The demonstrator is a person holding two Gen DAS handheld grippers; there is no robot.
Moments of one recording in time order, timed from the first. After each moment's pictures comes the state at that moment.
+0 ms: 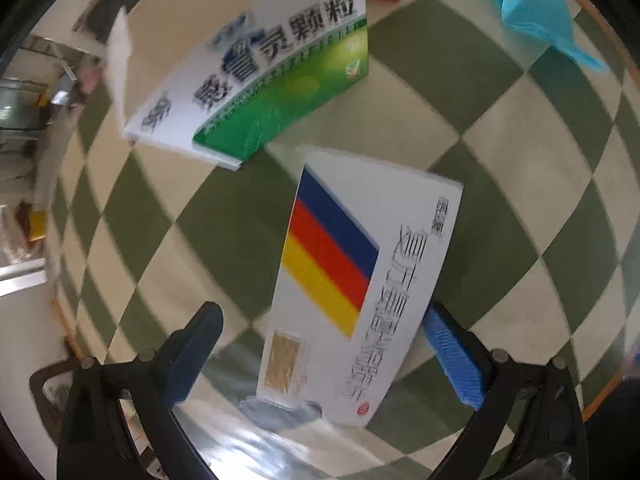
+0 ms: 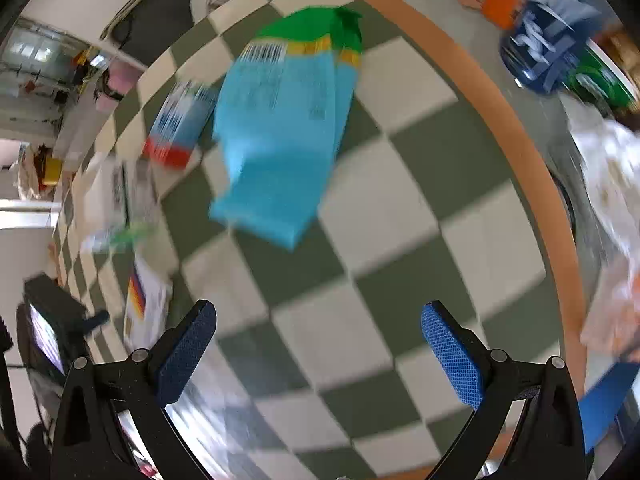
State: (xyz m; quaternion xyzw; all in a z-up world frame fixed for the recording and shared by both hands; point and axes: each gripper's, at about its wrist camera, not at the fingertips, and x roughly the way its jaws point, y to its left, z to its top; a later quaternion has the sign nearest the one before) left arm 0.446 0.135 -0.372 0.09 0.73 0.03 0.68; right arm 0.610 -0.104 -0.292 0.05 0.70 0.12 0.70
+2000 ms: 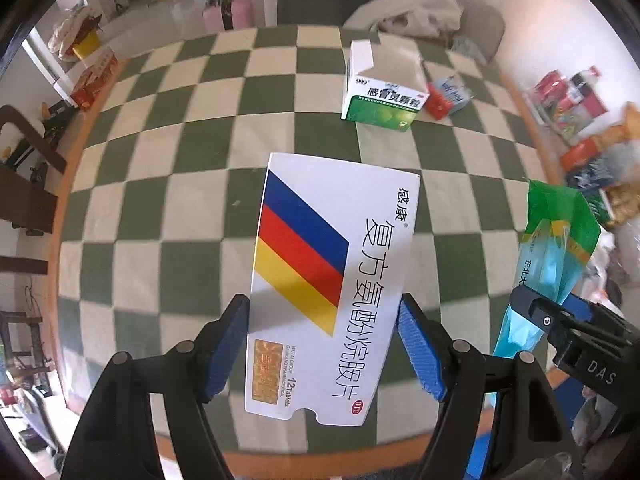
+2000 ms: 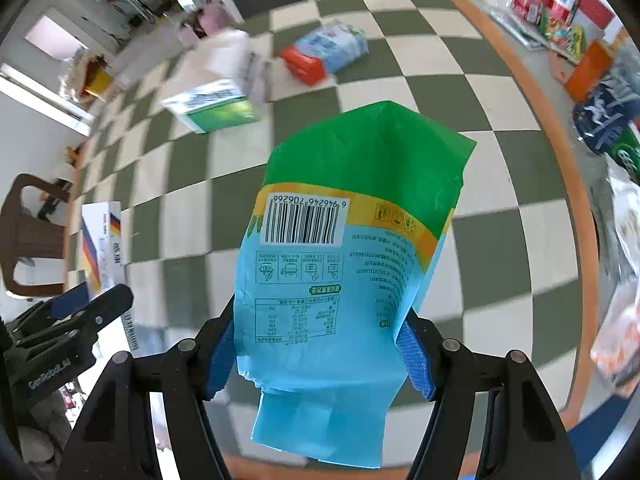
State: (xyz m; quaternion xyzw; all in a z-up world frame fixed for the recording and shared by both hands) left arm 0.252 0.087 -0.232 -0.22 0.57 0.19 0.77; right arm 0.471 -0.041 -0.259 -0.07 0.62 0.26 0.74
